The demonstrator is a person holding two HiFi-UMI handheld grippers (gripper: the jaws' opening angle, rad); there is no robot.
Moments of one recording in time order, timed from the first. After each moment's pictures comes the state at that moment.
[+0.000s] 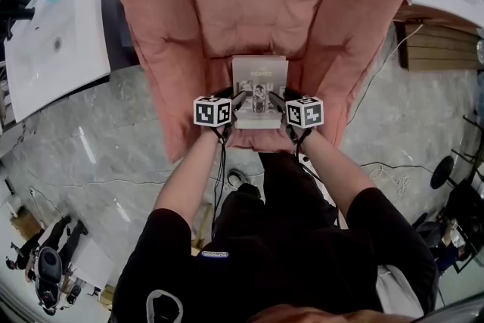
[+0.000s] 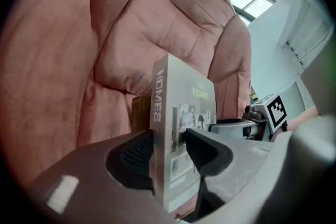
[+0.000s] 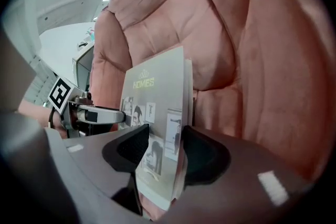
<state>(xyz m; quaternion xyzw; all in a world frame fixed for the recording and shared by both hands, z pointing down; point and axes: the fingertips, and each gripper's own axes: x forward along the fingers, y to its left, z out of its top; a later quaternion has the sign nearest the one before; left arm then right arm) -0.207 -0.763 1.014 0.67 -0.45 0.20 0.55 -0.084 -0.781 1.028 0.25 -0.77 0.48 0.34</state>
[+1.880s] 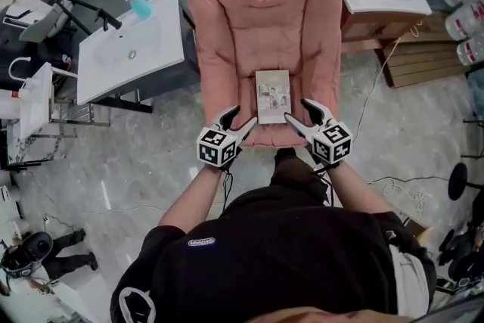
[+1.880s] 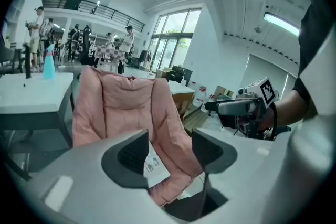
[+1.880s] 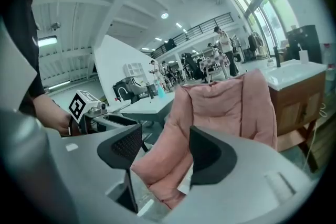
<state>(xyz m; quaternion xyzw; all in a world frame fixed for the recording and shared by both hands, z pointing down) -0.197 -0.630 0.637 0.82 -0.47 0.15 0.27 -0.067 -0.664 0.620 0.26 -0.93 0.23 0.15</state>
